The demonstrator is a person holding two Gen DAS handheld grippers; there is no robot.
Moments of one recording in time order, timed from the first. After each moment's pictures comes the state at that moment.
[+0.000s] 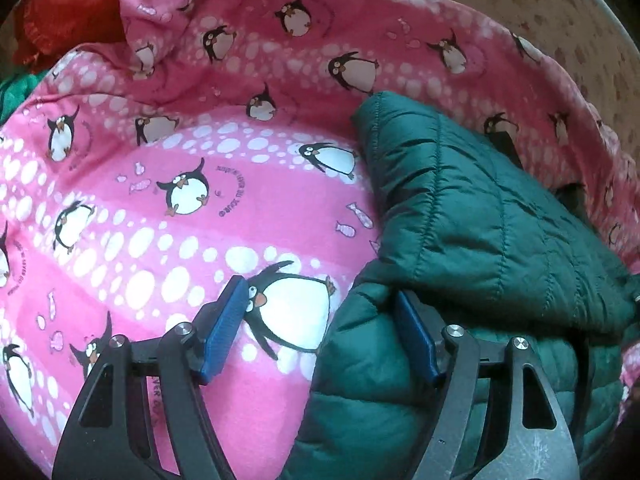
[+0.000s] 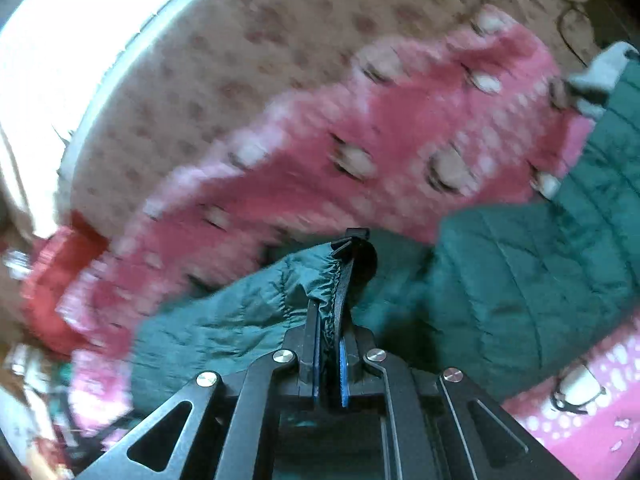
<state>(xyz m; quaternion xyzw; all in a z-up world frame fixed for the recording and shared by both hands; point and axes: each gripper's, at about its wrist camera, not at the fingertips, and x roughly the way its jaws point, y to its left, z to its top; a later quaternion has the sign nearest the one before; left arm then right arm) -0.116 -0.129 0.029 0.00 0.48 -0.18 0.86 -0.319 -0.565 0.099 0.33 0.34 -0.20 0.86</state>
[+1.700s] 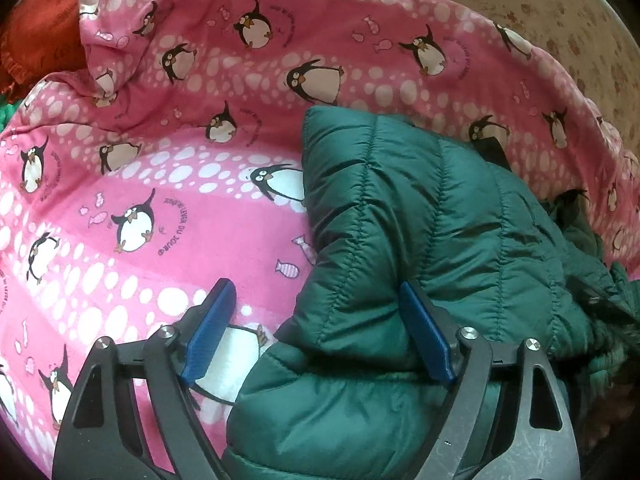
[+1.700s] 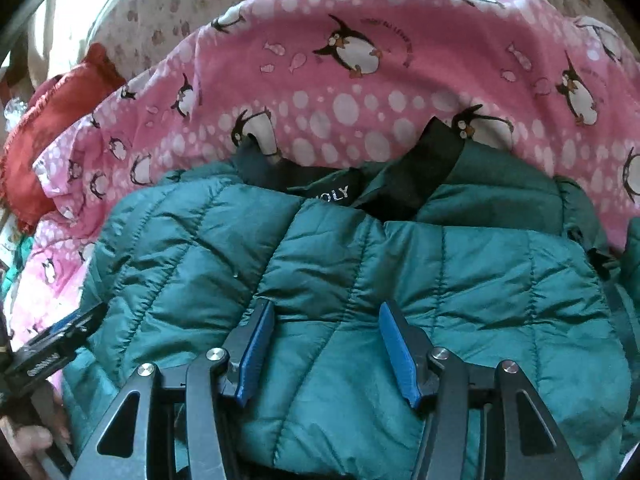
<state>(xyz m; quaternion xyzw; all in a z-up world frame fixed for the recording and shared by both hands) -0.101 -0.165 0.028 0.01 0.46 -0.18 0.87 -0.199 -0.462 0.065 0.20 0.43 -0.08 0.88</state>
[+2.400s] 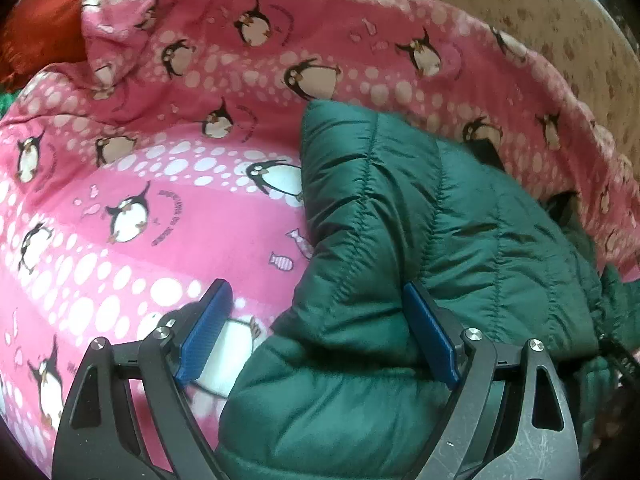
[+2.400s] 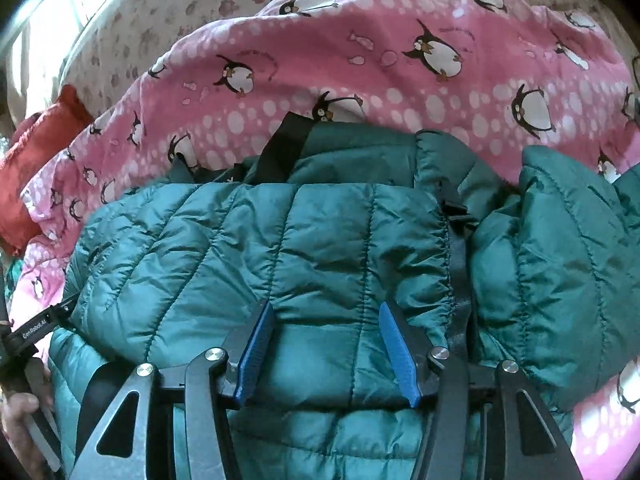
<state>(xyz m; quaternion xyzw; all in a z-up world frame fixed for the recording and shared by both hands) -0.106 -0.160 0.030 -0.01 0.45 -0.19 0.87 -0.276 -0.506 0.051 0.22 0.40 -0.14 0.88</state>
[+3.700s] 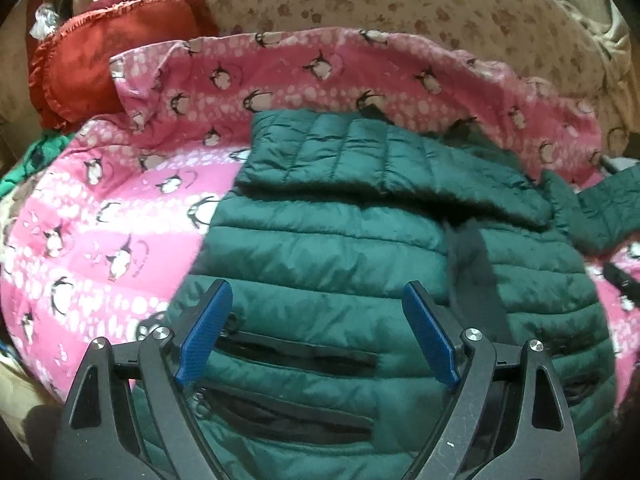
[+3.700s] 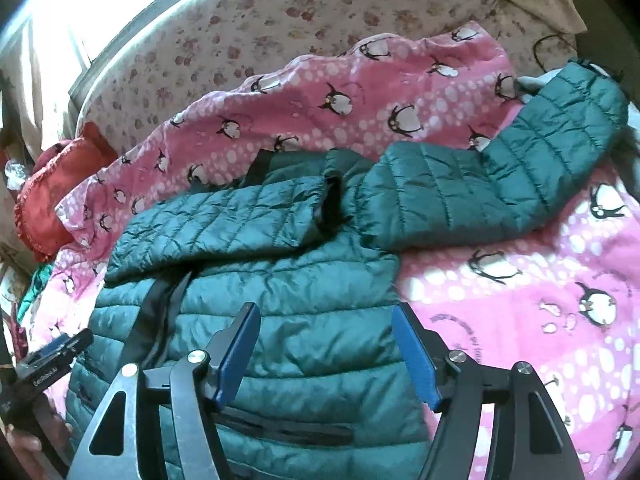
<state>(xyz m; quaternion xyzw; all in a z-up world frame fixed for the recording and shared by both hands) -0.294 -0.168 0.099 0.07 0.40 -0.22 0.89 -0.450 -0.492 0.114 0.23 0.36 -0.19 0.88</state>
